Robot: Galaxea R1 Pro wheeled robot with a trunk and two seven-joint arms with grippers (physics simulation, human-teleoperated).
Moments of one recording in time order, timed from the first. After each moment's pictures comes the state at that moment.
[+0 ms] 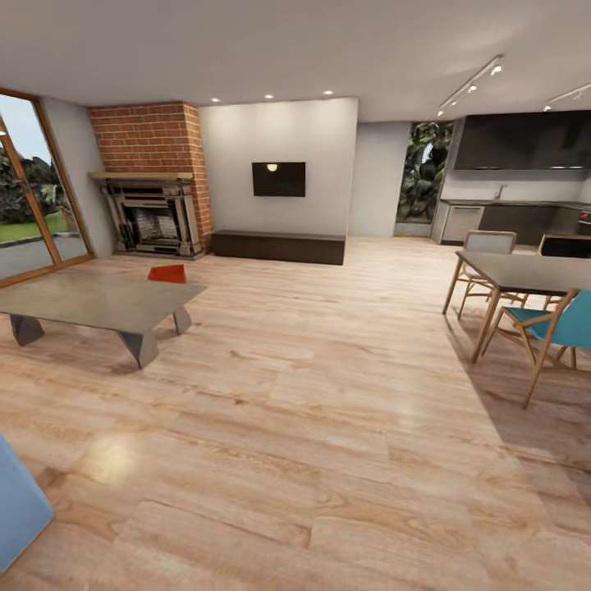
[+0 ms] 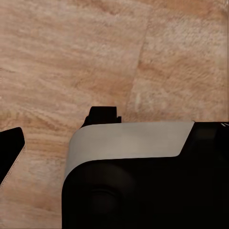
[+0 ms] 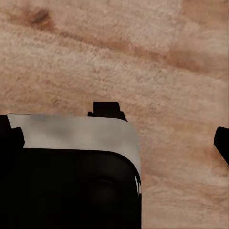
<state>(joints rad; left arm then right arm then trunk) -0.20 -0.04 -0.06 0.00 0.05 -0.10 0.09 -0.17 0.00 1.11 -0.01 -1.08 -0.14 -0.10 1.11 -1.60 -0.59</state>
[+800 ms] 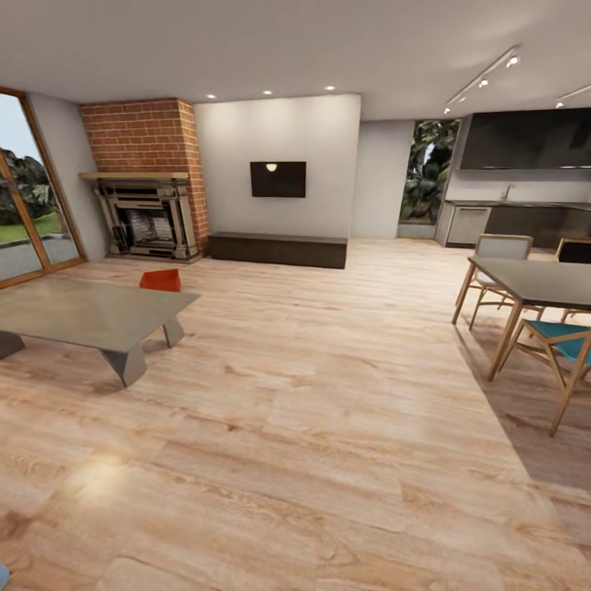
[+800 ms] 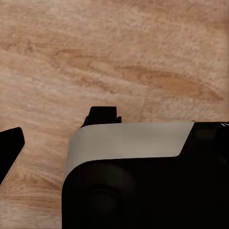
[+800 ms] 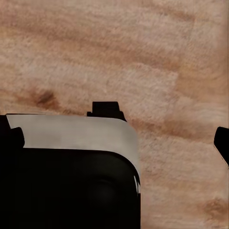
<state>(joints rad) -0.20 -0.04 -0.06 0.00 0.05 -0.10 0.09 -0.17 0.00 1.11 -0.01 -1.08 -0.14 -0.10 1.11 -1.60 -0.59</state>
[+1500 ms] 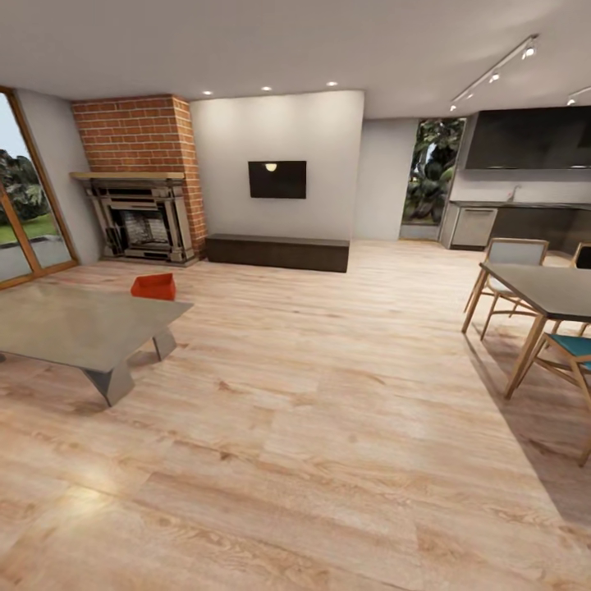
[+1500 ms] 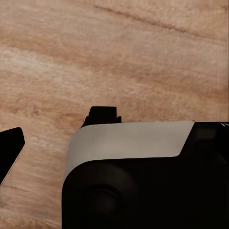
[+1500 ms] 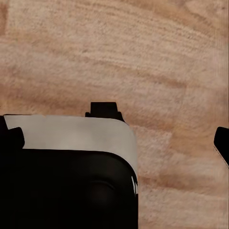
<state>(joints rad) -0.20 -0.04 -0.06 0.00 0.05 -0.10 0.09 -0.17 0.00 1.11 -0.01 -1.08 -0.14 -0.10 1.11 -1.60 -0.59</state>
